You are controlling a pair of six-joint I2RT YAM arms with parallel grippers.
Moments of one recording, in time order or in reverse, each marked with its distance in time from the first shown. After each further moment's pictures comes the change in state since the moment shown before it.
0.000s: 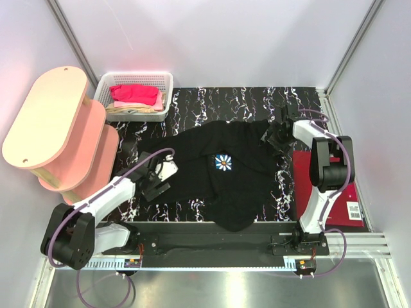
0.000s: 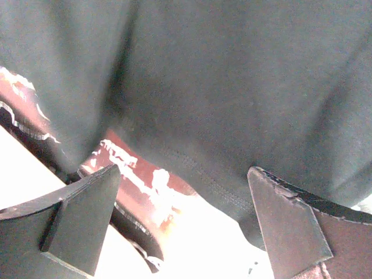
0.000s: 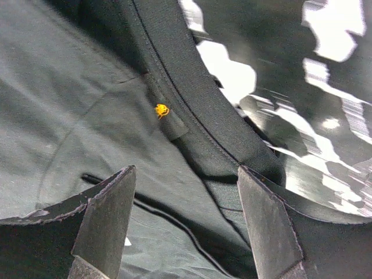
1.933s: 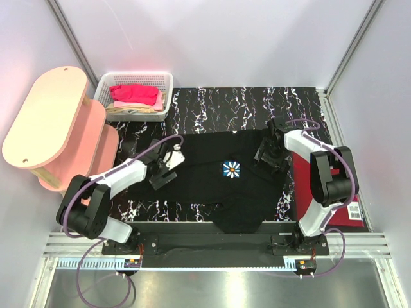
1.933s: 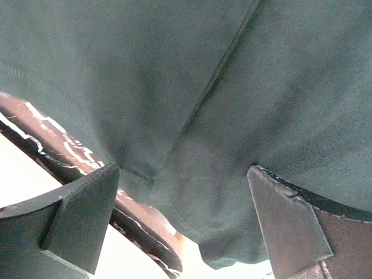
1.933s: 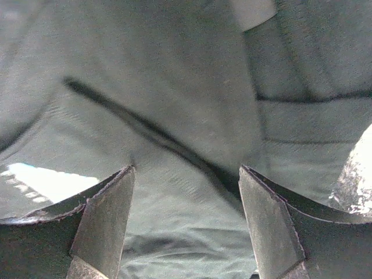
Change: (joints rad) left arm -0.018 0.259 0.190 0.010 -0.027 -0.015; right arm 0.151 -0.182 -0.175 -0.164 0.117 -0.005
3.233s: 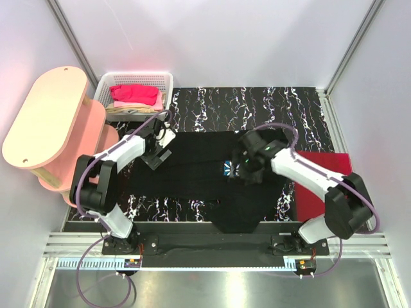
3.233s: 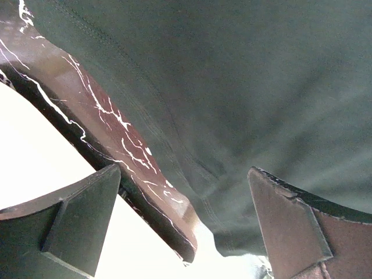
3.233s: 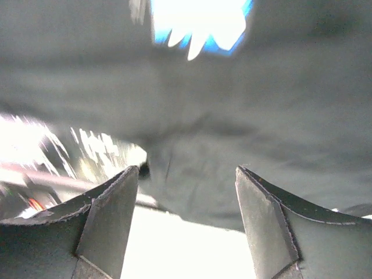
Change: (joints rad) left arm 0.158 0.203 0.318 -0.134 -0.019 -0.076; right arm 0.380 -0.286 -0.080 -0.014 -0.049 0.094
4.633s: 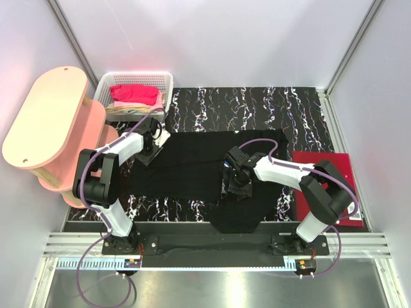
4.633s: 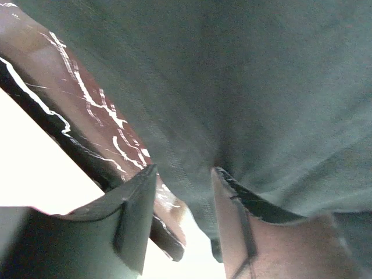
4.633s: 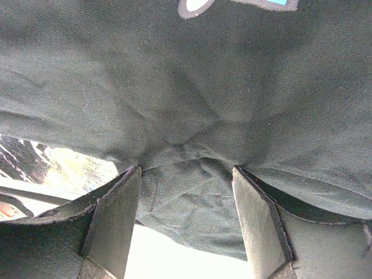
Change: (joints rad) left arm 0.061 0.087 0.034 -0.011 0.005 -0.051; right arm 0.164 0.180 -0.117 0.150 -0.056 0.083
